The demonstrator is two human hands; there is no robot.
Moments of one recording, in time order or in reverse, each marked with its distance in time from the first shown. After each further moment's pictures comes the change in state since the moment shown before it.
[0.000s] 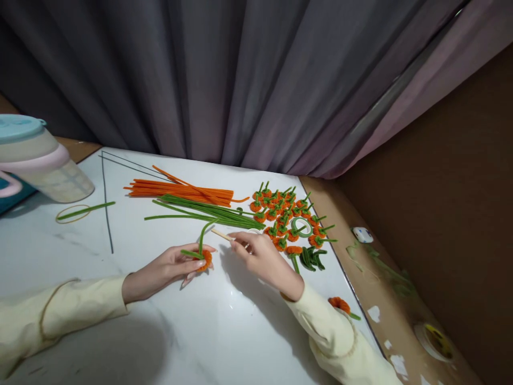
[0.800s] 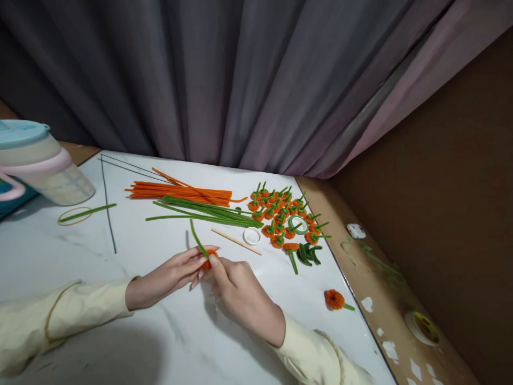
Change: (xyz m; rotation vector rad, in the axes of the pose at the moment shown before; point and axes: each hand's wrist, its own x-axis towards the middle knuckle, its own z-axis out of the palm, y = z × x) left_hand -0.007 -0.002 0.013 -0.156 0.034 -0.085; right_hand -0.025 -0.040 0.045 0.260 0.037 0.076
